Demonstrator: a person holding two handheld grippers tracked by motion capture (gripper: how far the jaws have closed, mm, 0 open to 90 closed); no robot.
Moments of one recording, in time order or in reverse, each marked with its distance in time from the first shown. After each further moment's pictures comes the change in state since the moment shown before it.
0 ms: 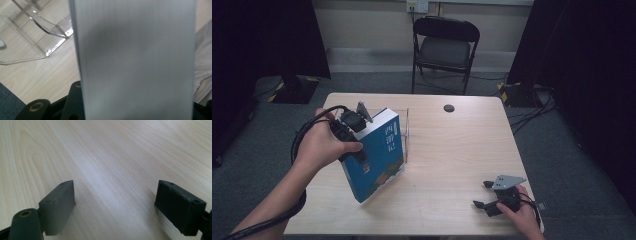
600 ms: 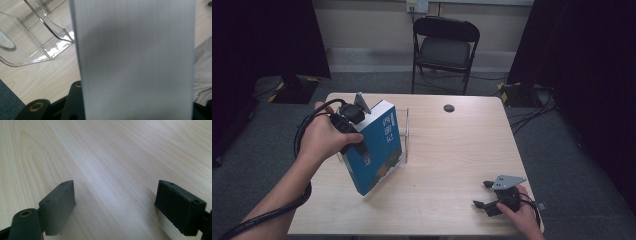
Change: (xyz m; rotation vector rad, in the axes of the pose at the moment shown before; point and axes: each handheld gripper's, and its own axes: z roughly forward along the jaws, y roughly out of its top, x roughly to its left) left arm 0.012 0.012 -0.001 -0.016 0.004 -0.070; right arm 0.000 0.000 0.001 -0.006 0.010 0.003
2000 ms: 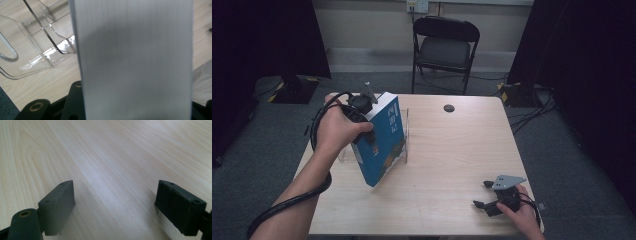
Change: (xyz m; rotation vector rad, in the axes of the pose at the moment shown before) left arm 0.005 0.030 0.009 -0.030 0.011 -0.100; right arm 0.000 0.000 0.000 0.007 -0.008 -0.006
